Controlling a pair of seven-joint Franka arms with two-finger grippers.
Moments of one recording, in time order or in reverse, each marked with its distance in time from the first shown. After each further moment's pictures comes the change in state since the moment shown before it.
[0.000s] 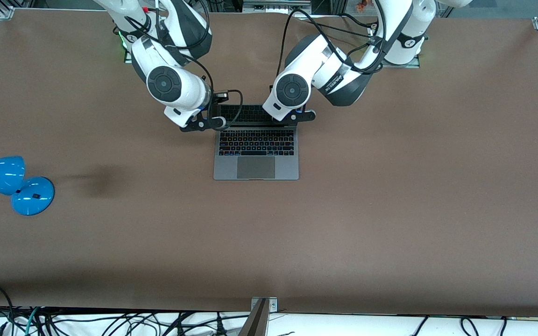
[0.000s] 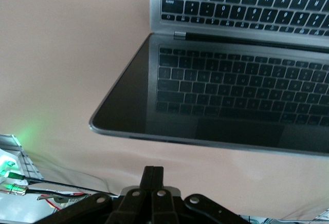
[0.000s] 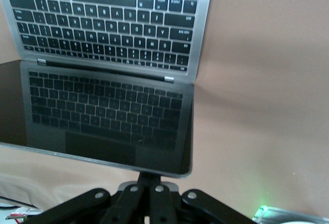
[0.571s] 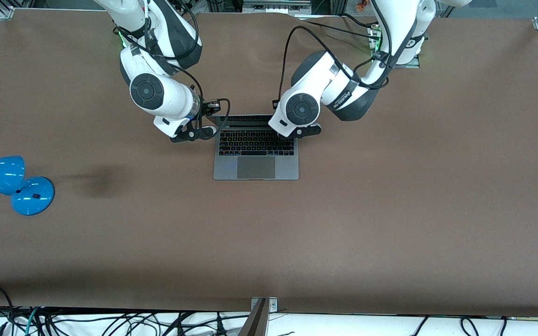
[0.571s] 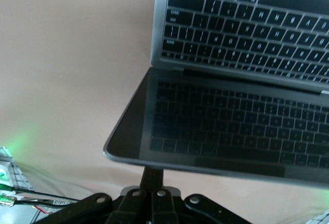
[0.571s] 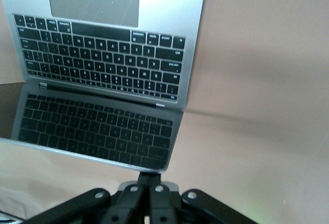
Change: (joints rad) left arm 0.043 0.081 0.016 0.086 0.000 0.006 0.000; right arm -0.001 0.012 -0.052 0.001 -0.008 0.074 -0.078
